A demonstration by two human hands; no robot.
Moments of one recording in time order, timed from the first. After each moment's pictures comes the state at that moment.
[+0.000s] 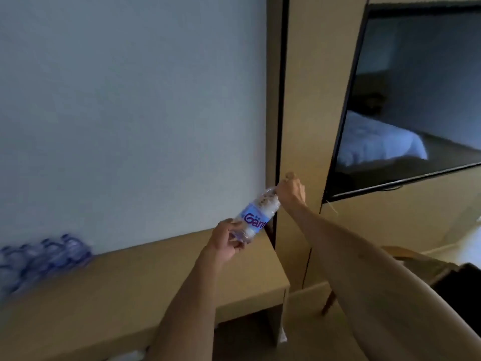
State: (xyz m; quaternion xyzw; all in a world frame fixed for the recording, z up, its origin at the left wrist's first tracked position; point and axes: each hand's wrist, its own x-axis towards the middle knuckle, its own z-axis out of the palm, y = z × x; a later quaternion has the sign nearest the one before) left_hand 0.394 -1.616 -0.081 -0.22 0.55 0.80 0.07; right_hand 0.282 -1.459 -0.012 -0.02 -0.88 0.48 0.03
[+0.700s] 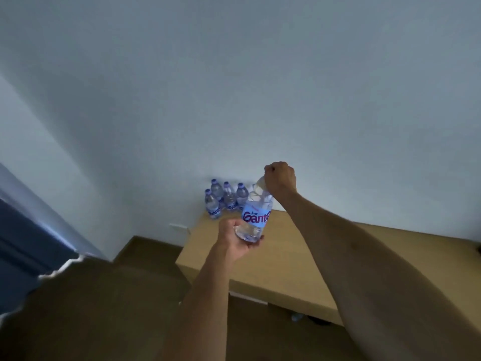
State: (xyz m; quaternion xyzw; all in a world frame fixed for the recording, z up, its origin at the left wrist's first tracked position) left_hand 0.673 -2.089 -0.108 -0.42 0.34 0.83 -0.15; right_hand 0.519 -2.054 -0.026 0.27 -0.83 0.46 -0.12
